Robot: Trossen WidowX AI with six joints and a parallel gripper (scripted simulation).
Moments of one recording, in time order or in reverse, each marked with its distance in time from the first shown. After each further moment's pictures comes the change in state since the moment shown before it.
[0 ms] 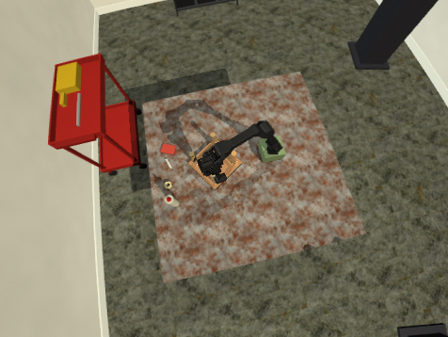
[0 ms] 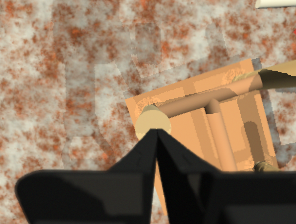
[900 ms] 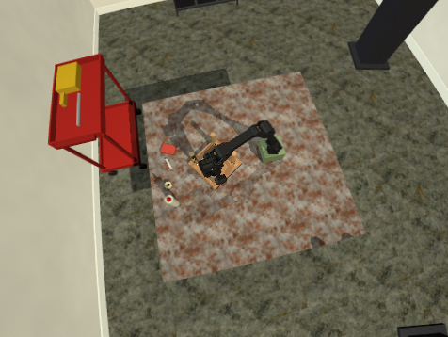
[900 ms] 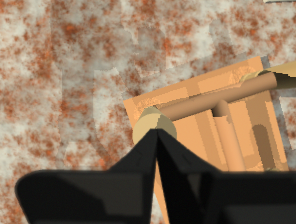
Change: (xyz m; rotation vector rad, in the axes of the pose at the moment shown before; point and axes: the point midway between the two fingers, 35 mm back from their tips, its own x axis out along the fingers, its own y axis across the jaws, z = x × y) arm 0.024 0.000 -0.007 0.003 -0.009 0.000
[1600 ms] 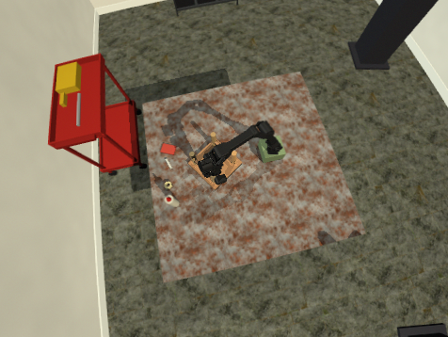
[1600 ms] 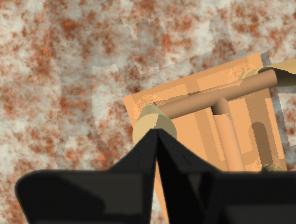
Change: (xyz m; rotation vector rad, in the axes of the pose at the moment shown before) arm -0.002 0.000 0.000 -0.001 0.024 -0.003
